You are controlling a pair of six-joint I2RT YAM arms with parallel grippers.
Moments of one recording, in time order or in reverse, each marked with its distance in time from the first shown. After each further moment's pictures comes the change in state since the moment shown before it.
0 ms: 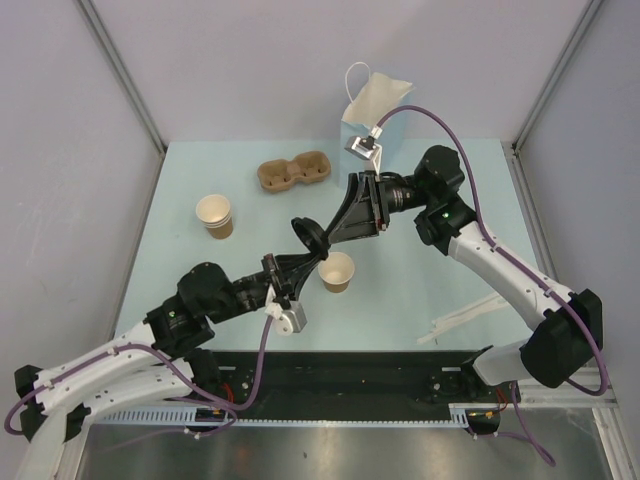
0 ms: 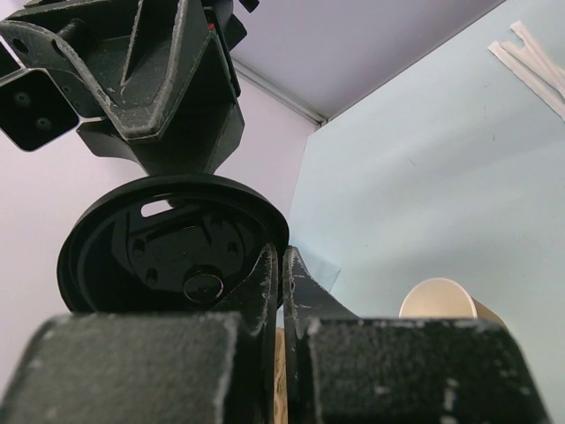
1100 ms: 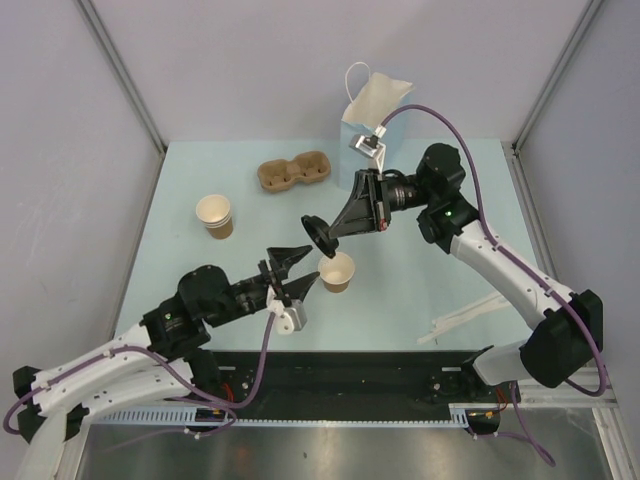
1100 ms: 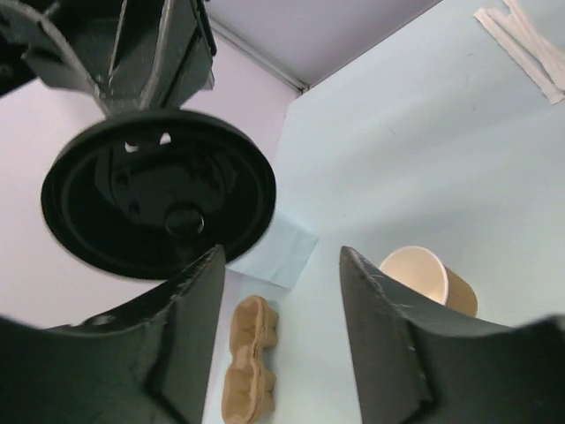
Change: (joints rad) left arm -0.018 -0.011 -0.001 -0.076 -0.060 -0.037; right arm -0.021 0.000 0.000 -0.059 0.010 -0.080
